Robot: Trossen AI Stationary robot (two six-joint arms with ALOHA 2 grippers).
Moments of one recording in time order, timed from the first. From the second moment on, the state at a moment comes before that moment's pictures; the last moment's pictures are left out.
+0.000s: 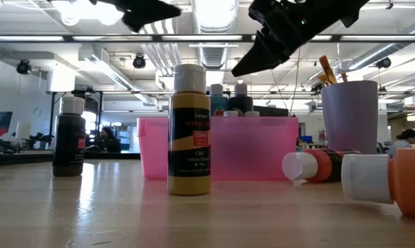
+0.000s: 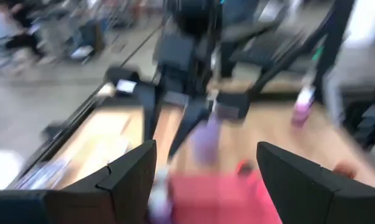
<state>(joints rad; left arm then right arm) -0.19 1.09 0.76 0.17 -0.27 0.01 0.04 1.41 0.86 0.00 0.27 -0.04</state>
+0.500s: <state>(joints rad) -0.75 1.17 0.93 -0.51 -0.85 -0.69 0.04 1.38 0.85 -0.18 0.34 0.07</state>
